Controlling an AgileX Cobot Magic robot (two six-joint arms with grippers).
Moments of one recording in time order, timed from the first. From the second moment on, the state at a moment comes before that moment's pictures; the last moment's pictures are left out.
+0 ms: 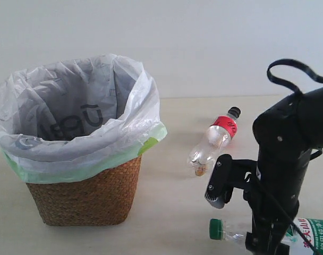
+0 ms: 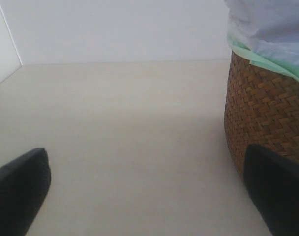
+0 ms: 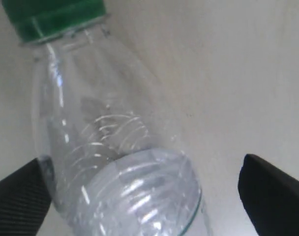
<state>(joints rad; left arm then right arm) 0.10 0.00 0.00 -0.02 0.31 0.06 0.56 1.74 -0.90 -0.16 0.81 -0.52</state>
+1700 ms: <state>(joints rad) 0.10 0.00 0.00 -0.02 0.31 0.06 0.56 1.64 -1.61 -0.51 1.10 0.35</state>
